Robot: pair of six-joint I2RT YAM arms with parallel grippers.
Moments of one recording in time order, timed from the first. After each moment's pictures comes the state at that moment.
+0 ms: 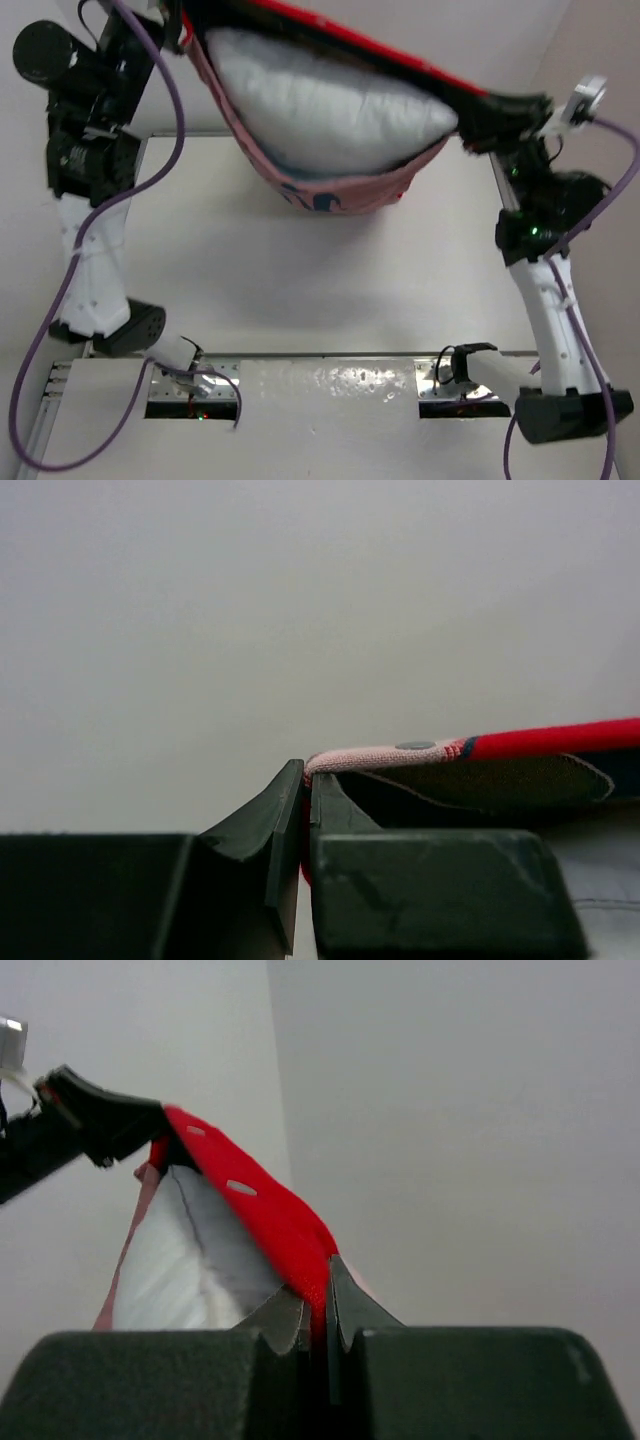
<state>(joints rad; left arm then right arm) -0.25 1.61 2.51 -0.35 0.09 0.39 0.06 1.13 1.31 0.71 -0.47 0.61</state>
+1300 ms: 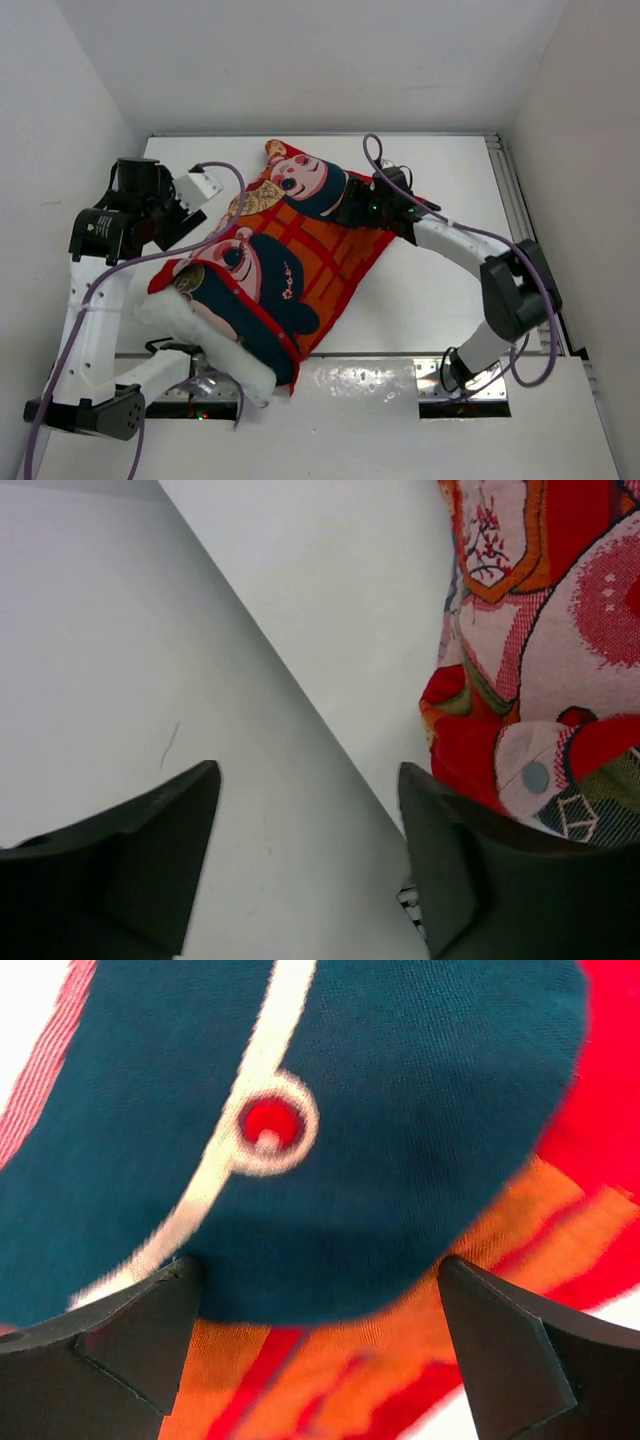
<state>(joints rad) -0.09 1.05 1.46 -1.21 -0.15 0.93 0.48 1.60 1.03 -0.11 -0.05 0.59</state>
